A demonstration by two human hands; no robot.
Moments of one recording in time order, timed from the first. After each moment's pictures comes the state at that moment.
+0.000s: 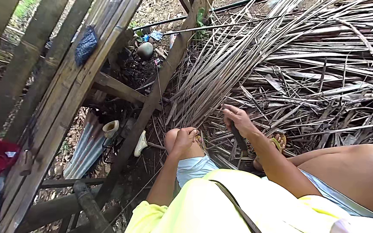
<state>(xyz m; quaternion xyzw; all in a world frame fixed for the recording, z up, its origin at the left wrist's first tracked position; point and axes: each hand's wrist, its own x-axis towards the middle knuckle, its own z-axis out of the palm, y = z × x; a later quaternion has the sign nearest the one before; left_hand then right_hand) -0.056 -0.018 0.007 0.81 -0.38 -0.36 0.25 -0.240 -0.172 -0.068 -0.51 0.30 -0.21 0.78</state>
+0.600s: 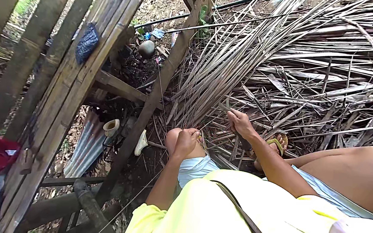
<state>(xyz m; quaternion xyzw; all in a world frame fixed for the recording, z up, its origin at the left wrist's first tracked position) -0.069 -0.018 0.028 0.83 -0.37 -0.35 0.21 -0.236 -0.173 -0.100 -0.62 0.38 -0.20 0.66</state>
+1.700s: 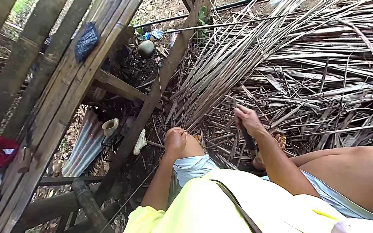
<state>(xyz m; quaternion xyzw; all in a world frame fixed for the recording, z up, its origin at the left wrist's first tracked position) -0.046 0.001 0.027 0.89 -0.38 -0.25 0.10 -0.256 -0.185 -0.097 -0.50 0.41 -0.21 0.73</state>
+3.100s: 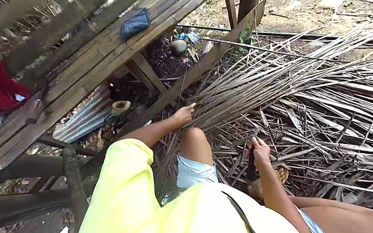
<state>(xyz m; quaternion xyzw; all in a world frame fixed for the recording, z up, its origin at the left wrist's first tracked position) 0.073 -0.068 -0.011 0.57 -0.71 -0.06 -0.40 -0.250 -0.176 -0.139 -0.42 0.55 -0.24 0.68</state>
